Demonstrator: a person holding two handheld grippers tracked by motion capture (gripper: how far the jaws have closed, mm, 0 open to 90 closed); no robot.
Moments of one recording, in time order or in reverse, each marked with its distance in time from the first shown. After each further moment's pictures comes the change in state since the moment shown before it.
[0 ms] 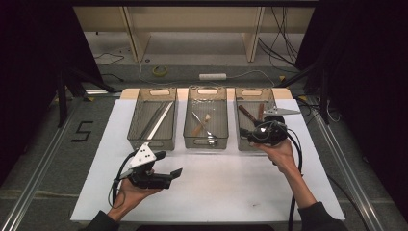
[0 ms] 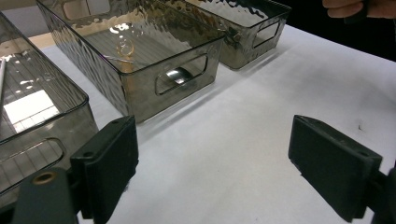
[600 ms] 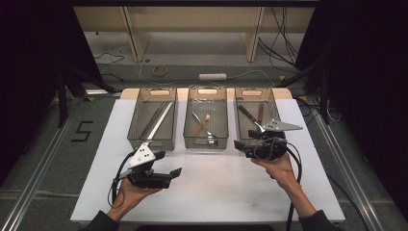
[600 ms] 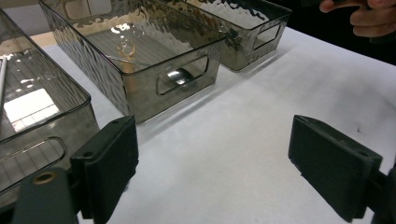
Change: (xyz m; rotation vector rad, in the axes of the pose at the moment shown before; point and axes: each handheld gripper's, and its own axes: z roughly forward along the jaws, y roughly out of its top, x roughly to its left) left arm 0.001 0.001 -0.001 -0.008 -0.001 -0.016; right arm 0.033 -0.024 -0.019 -0.071 0.113 -0.052
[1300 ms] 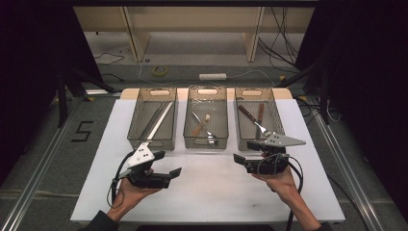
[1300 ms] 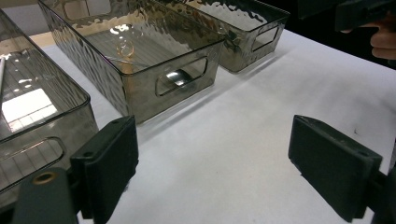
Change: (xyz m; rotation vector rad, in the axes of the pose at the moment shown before) left arm 0.001 0.000 -0.001 -0.002 -0.006 -0.002; right arm 0.021 -0.025 -0.016 -0.026 0.062 -0.023
